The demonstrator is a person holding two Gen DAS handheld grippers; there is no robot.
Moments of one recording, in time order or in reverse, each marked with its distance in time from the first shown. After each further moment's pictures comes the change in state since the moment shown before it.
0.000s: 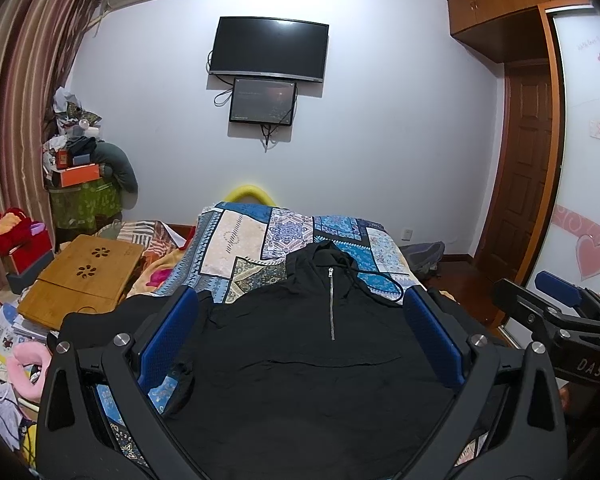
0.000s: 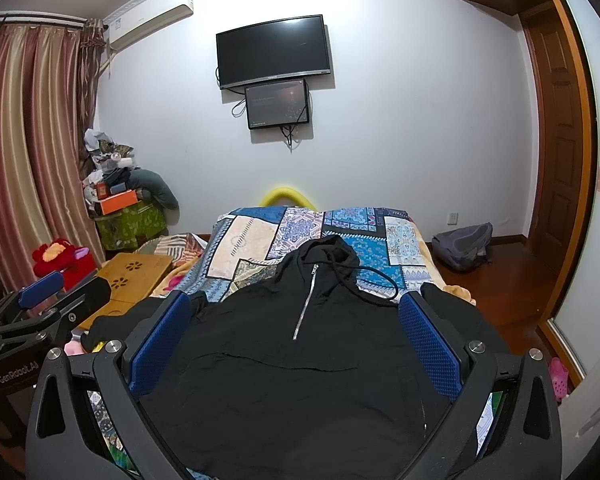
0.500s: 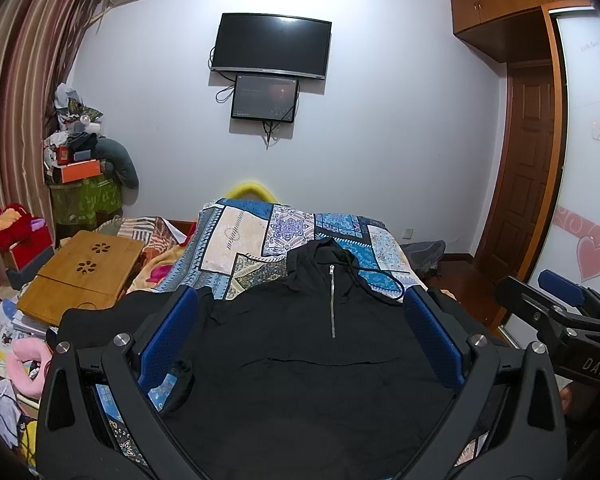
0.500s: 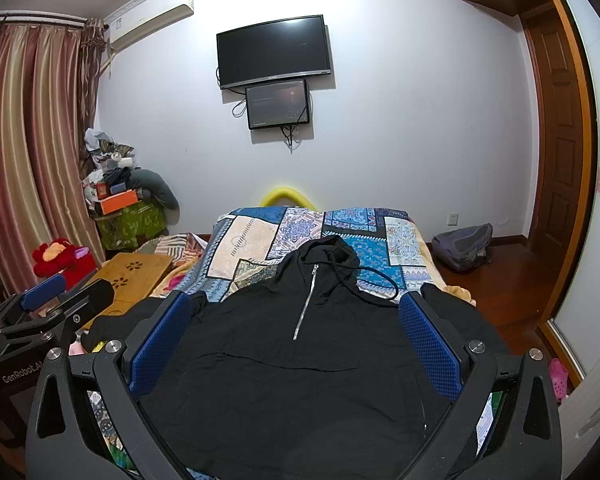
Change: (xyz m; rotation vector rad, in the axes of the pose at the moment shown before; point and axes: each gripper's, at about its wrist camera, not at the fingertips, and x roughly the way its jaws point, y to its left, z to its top) left arm 0.001 0.001 -0.003 -0.008 0.009 -0.001; right arm 0.000 -0.003 0.001 0.002 0.002 0.002
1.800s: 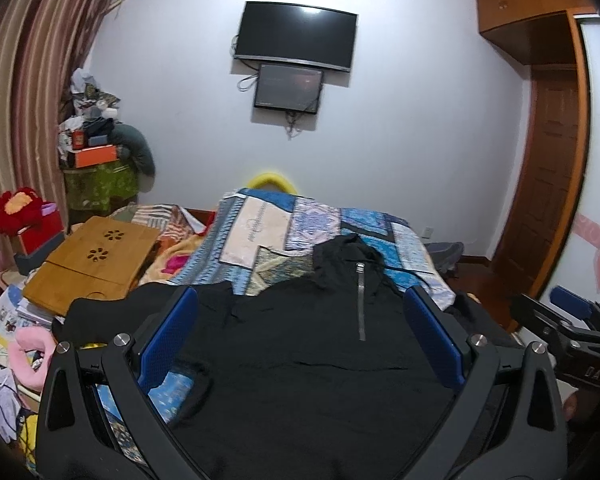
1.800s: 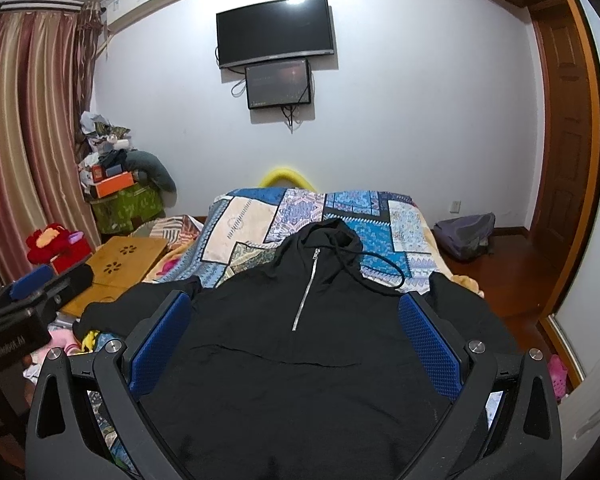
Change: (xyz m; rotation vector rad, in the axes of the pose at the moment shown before) left arm 0.041 0.042 0.000 -0.046 0.028 0.076; right arm 0.034 0.001 -0.005 -0.011 0.072 -0.002
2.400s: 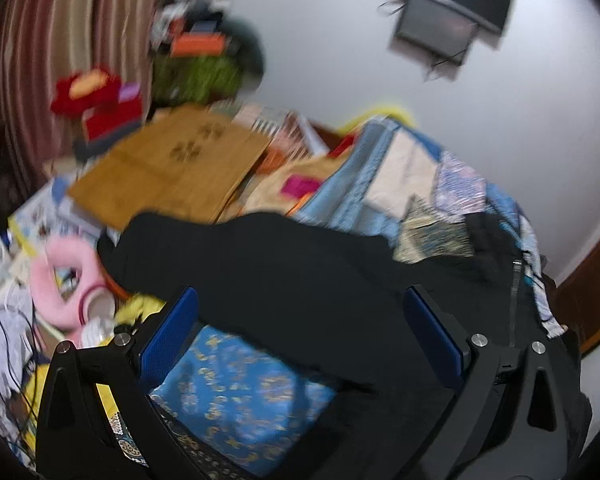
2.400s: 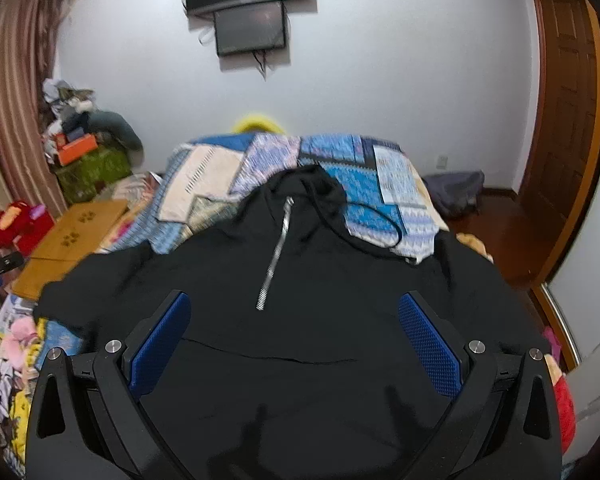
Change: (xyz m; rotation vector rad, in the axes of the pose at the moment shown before) left arm 0.133 0.208 -0.037 -0.317 0.307 0.286; right arm 0.086 -0.022 -0.023 0.024 0.195 -0.094
